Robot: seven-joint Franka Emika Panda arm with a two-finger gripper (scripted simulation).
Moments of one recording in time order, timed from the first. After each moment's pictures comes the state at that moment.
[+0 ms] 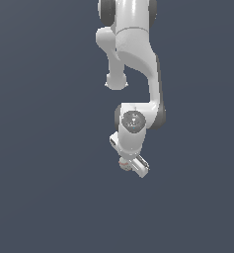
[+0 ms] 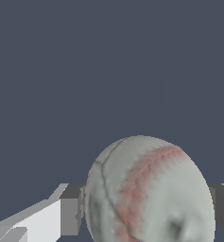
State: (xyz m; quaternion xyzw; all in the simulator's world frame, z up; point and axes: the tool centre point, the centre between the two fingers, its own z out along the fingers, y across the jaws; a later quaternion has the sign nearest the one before) arm 0.063 0.048 0.048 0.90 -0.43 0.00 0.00
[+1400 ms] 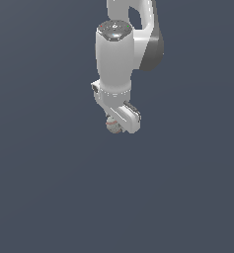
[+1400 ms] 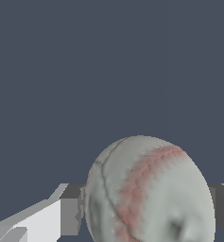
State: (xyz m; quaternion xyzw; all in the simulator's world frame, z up) arm -0.009 -0.003 0.242 0.90 -0.43 0.00 0.00
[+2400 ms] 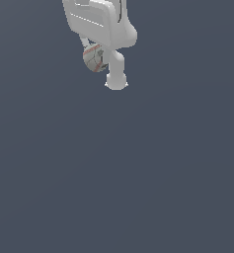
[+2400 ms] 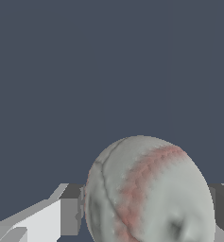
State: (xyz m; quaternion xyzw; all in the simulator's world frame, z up) arm -0.078 -0.057 0.451 0.90 -0.43 0.00 0.00
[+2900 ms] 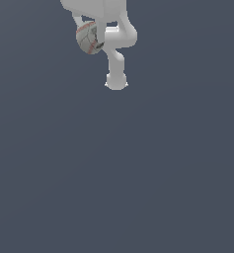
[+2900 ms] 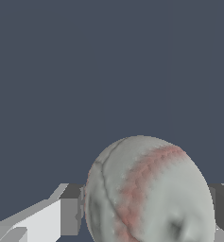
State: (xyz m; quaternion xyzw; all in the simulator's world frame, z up) arm -0.090 -0.068 0.496 0.90 -0.43 0.00 0.00
